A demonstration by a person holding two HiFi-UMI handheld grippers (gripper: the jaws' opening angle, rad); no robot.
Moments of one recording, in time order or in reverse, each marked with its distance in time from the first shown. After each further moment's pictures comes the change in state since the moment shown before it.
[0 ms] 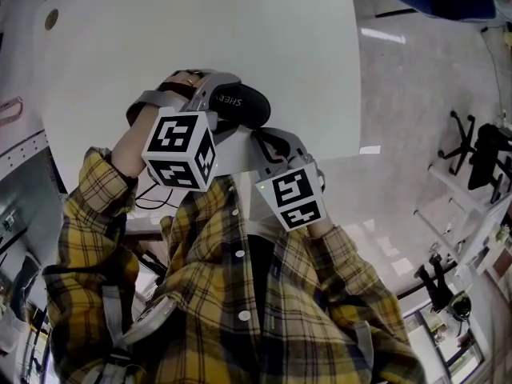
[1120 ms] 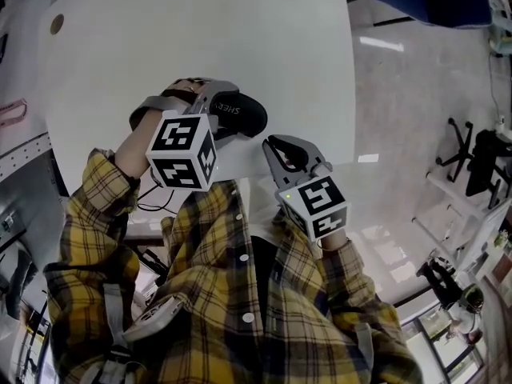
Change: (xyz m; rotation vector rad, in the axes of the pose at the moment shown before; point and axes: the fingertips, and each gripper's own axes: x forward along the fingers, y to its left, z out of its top) left arm -0.002 0.000 -0.004 -0.042 0.019 -0.034; right arm -0.038 -0.016 0.021 0.098 -0.037 0.047
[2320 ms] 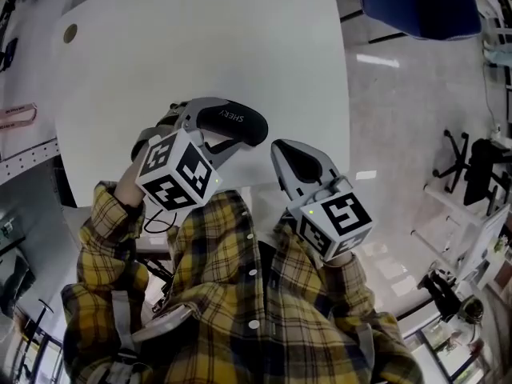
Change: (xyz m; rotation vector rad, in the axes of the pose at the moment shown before) left arm -0.055 0.011 0.016 -0.324 -0.141 0.145; right arm -0.051 0.010 0.077 0.116 -0.249 -0.010
